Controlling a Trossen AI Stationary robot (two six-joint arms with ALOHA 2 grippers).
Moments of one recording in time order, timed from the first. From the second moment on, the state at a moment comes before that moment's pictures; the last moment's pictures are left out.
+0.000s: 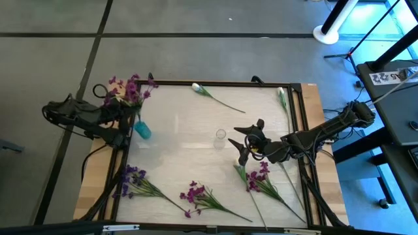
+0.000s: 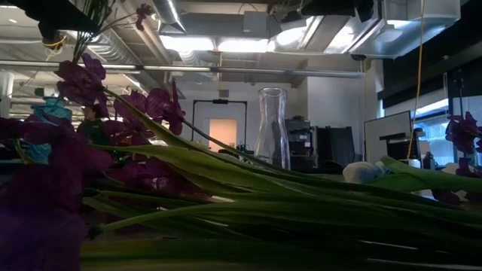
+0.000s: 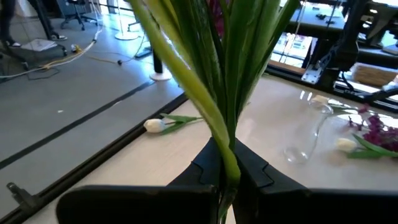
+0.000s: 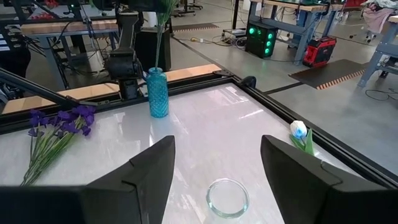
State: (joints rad) left arm -0.31 0.26 0.76 -0.92 -0.82 -0.41; right arm 0.44 1.29 0.92 0.02 0.86 0.29
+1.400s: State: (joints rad) left arm -0.31 0.30 0.58 -0.66 -0.56 -0.37; right arm 0.44 1.29 0.92 -0.03 0.86 0.29
